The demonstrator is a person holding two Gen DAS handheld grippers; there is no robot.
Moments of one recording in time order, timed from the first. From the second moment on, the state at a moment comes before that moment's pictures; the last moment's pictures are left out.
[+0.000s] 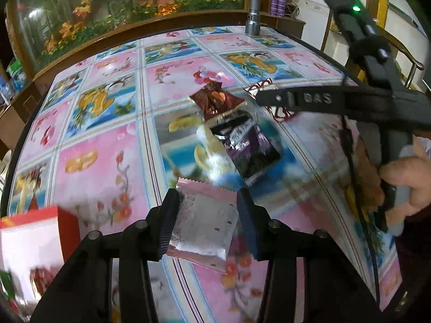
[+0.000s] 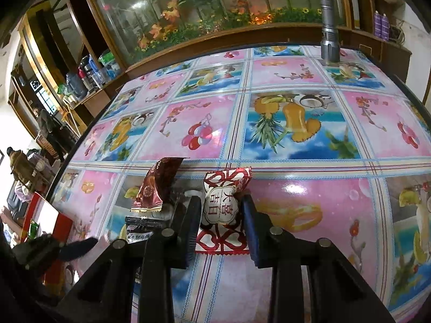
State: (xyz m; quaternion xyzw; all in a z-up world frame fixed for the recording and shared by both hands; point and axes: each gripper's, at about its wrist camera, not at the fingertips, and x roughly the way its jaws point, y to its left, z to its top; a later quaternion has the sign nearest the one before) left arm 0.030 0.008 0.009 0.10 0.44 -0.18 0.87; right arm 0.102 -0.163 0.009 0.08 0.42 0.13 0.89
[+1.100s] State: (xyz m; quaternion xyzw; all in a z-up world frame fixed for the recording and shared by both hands) left arm -0.006 0.031 0.004 0.07 0.44 -0.12 0.89; right arm 0.077 -0.181 0.008 0.12 0.45 0.13 0.88
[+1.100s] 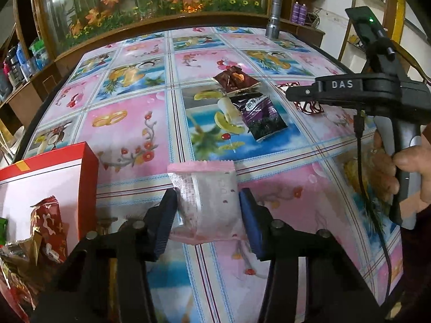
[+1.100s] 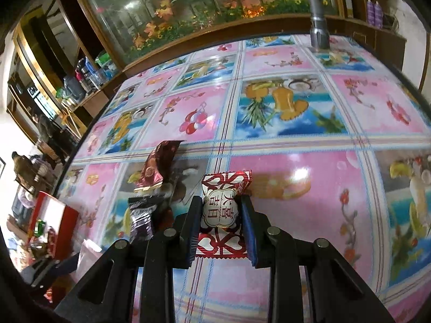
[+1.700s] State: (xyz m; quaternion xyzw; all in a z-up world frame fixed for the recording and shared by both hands) left arm -0.039 0.035 0.022 0.08 0.40 -0.07 0.91; right arm 0.040 -0.174 0.012 0.14 0.44 0.17 0.87
